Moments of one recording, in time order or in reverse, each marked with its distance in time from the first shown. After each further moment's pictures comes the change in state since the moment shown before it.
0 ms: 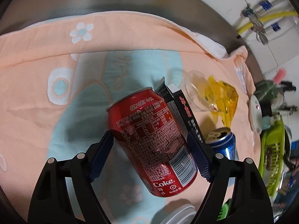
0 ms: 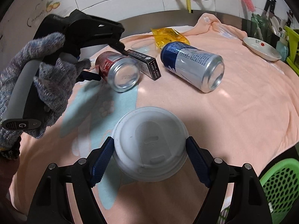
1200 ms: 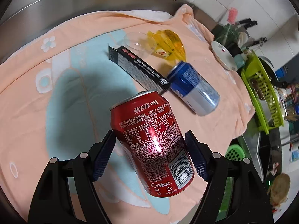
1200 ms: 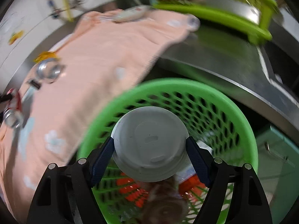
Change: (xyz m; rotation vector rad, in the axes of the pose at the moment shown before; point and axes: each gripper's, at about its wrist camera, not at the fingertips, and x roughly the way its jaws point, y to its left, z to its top) left arm -0.048 -0.028 -0.080 0.412 0.068 -0.118; right arm -0.113 -0.211 -0.123 0.507 0.068 -0.374
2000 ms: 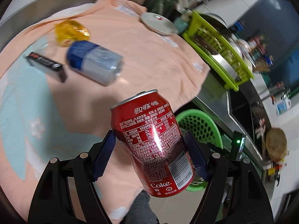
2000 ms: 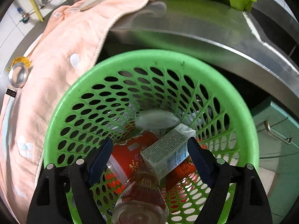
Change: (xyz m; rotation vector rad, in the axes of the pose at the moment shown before) left arm 0.004 -0.138 -0.057 0.298 0.104 -0.214; right arm 0.017 -0.042 0.000 0.076 0.067 -0.055
